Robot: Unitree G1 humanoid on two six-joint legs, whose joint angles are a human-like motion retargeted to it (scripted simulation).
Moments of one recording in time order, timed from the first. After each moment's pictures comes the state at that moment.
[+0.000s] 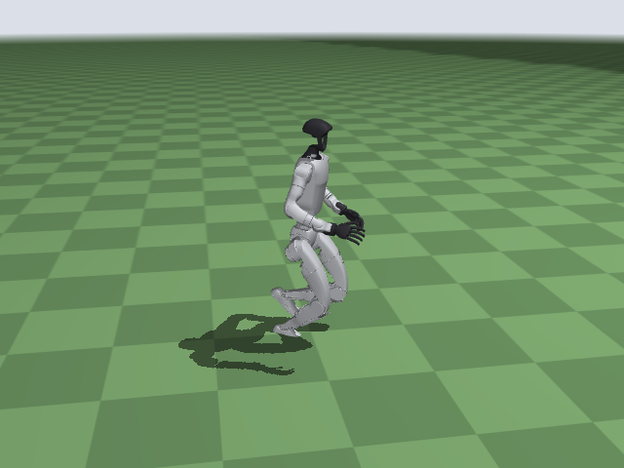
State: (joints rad) left arm 0.33 0.53 -0.32 0.15 0.04 -0.15 0.19; right arm 0.07 -0.60 0.22 0.12 -0.15 -0.13 -0.45; waist 0.09 0.10 -0.03; left_leg -0.60 0.18 0.06 1.86 -0.68 0.25; right_leg -0.55 0.12 -0.21 1.27 -0.81 -0.11
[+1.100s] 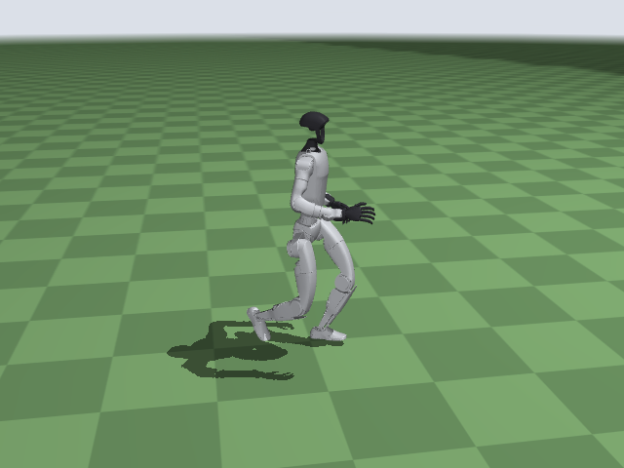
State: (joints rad) left arm 0.64 0.53 -0.16 0.17 -0.07 -0.21 0.13; right arm 0.04 -0.57 0.26 0.03 -0.20 -0.17 -0.36; waist 0.16 -0.11 -0.16; left_leg -0.84 -0.19 0.18 1.02 -0.55 0.14; right_leg -0.29 -0.21 -0.18 1.23 -0.29 0.19
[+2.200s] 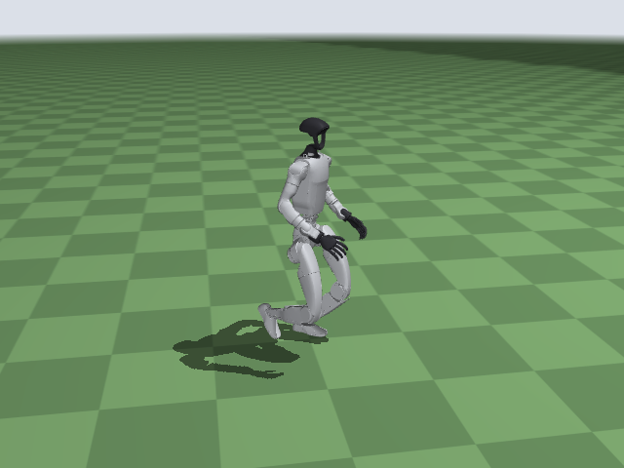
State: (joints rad) left arm 0.30 0.47 -0.24 0.40 0.11 -0.14 0.18; right arm 0.12 -0.50 0.33 0.37 -0.28 -0.13 -0.30; waist 0.00 -0.10 -0.07; left_leg -0.65 -0.19 0.14 1.29 -0.79 0.25; right_leg -0.49 -0.34 -0.16 1.71 -0.55 -0.01
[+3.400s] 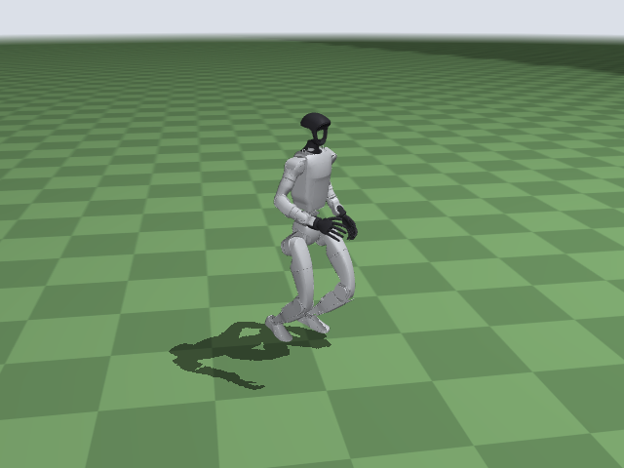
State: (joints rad) left arm 0.50 0.42 -0.22 0.44 -0.05 -0.13 0.11; right arm 0.03 -0.53 0.21 0.17 -0.11 -0.15 -0.37; waist 0.10 0.01 -0.05; left_leg -0.66 0.03 0.11 1.40 -0.73 0.17; right_leg -0.34 0.02 -0.15 1.13 -0.62 0.06
